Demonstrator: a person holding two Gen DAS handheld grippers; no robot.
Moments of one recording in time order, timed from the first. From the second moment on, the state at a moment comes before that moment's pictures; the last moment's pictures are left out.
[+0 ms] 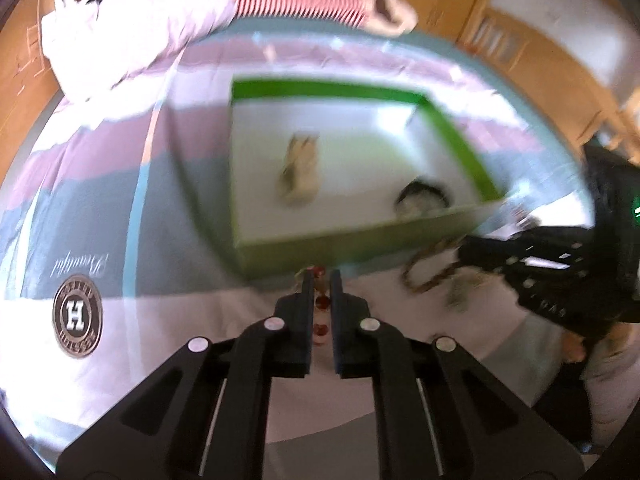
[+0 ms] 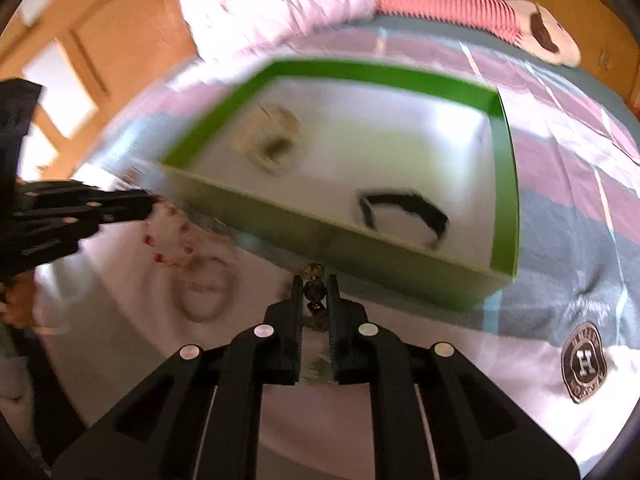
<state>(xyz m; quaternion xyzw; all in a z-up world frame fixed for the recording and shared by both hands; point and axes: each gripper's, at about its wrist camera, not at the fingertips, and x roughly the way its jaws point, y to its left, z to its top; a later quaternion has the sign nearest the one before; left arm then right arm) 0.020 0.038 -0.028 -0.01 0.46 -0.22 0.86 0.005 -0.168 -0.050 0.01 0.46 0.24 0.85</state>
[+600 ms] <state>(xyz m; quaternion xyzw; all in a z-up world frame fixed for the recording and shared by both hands) 0.074 0.019 -0.010 -0.06 0.41 -0.21 0.88 0.042 -0.219 -0.019 0.10 0.37 0.16 0.91</state>
